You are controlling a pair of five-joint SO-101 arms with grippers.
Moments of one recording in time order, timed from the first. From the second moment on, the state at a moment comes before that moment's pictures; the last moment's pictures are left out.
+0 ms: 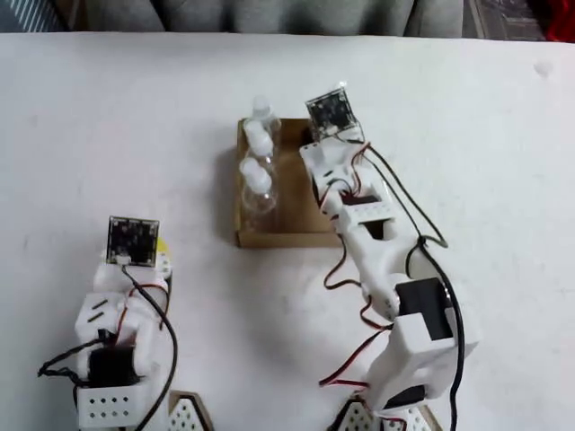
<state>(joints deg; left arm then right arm) -9.7 -104.0 97.1 46.5 -7.5 -14.0 14.5 37.3 -13.1 15.7</state>
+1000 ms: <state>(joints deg) -9.7 -104.0 97.1 46.5 -7.5 -13.9 16.5 38.5 -12.6 15.8</state>
